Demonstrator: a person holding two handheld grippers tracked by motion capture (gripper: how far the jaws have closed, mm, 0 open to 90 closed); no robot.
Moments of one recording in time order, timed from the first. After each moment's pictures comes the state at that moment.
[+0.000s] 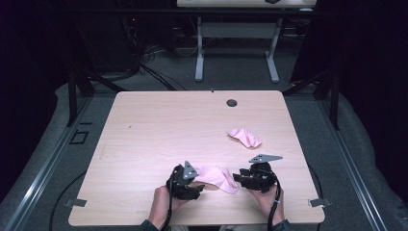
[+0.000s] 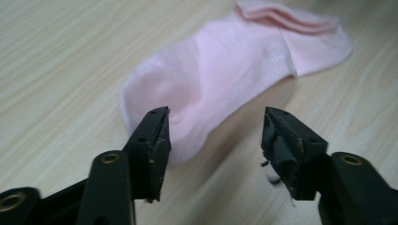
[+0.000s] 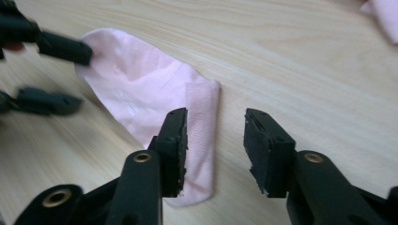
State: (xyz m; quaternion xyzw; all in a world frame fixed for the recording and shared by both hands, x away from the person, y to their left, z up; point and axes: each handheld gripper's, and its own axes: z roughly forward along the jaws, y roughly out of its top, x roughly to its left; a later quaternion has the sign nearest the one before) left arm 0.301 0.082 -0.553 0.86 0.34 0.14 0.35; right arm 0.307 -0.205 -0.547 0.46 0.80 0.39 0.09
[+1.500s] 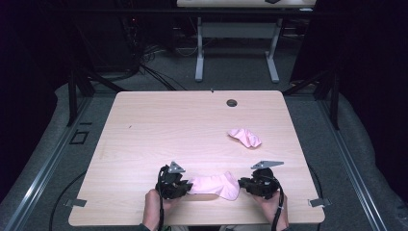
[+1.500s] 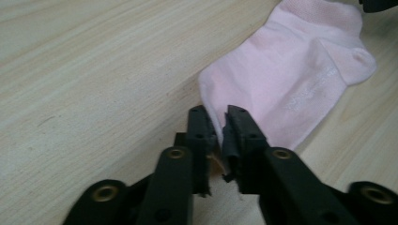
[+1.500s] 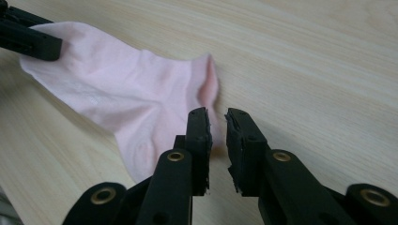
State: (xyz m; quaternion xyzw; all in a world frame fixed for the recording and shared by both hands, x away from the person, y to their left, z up) left arm 0.300 0.104 -0.563 0.85 0.41 0.05 0.34; right arm 0.294 -0.215 -0.561 0.48 0.80 0.36 0.06
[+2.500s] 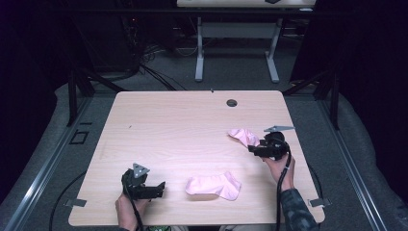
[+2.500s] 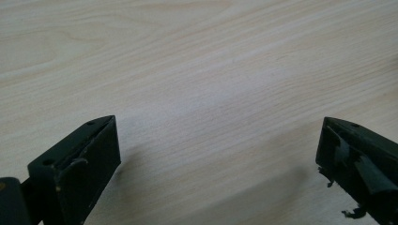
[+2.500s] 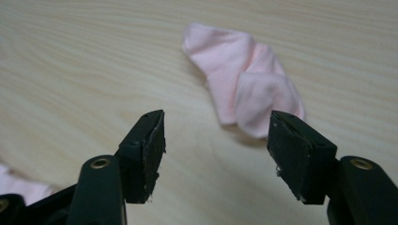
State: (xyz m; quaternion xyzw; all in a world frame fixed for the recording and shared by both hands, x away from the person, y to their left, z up) left arm 0.297 0.196 -0.588 0.77 0.51 0.20 0.32; right arm 0.405 -0.258 -0.535 0.50 0.77 0.37 0.14
